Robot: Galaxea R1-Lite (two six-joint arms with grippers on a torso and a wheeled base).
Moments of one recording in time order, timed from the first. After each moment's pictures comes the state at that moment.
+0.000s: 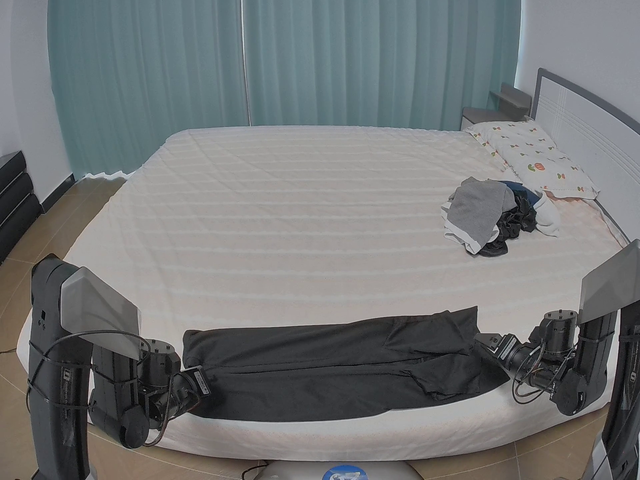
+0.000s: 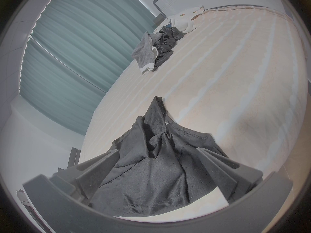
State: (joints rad) left arm -0.24 2.44 -0.24 -1.55 0.15 -0.53; right arm 0.09 2.31 -0.20 -1.55 0.10 0.80
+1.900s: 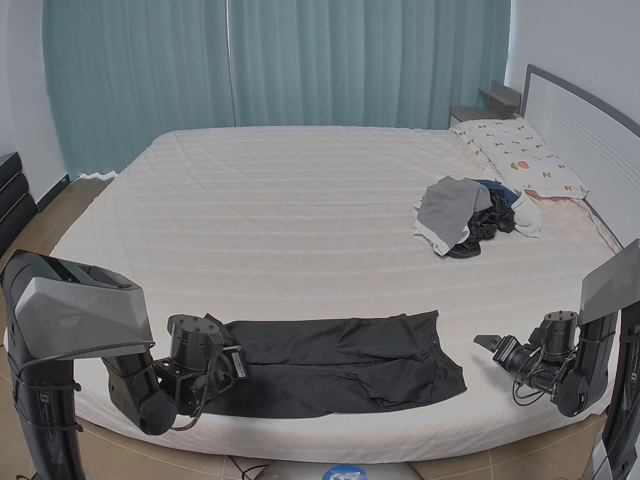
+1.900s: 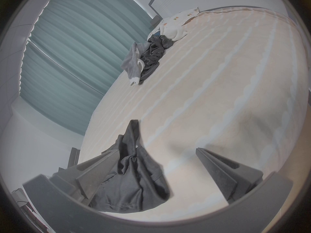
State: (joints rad) left arm -0.44 2.25 -0.45 -1.20 0.27 -0.49; right arm 0.09 2.30 -0.18 -1.55 0.10 0.80
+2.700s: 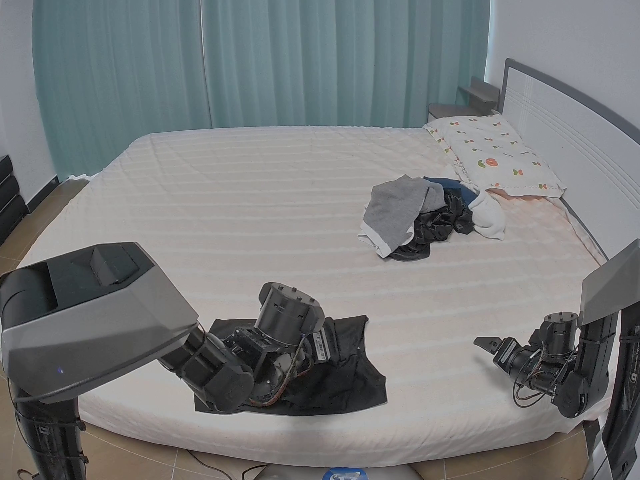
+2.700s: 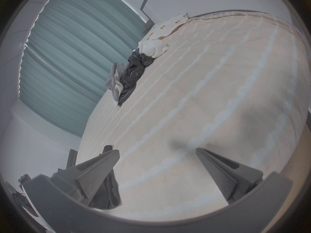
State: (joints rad) left arm -0.69 2.20 -0.93 -0.60 0.31 -0.64; right arm 0.10 2.30 -0.17 -1.55 0.09 0.80
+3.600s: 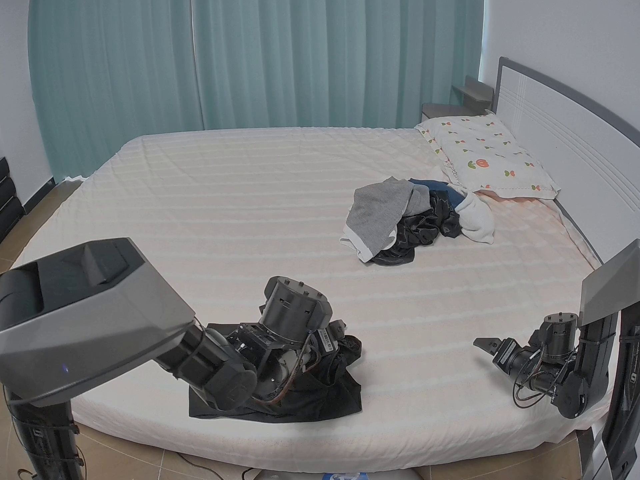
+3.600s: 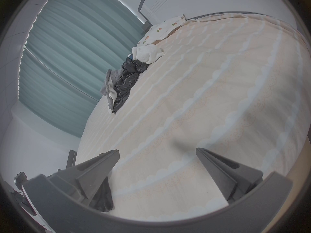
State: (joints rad) left arm -0.71 2.18 -0.96 -0.56 0.32 -0.81; right arm 0.10 2.30 -0.17 -1.55 0.09 0.80
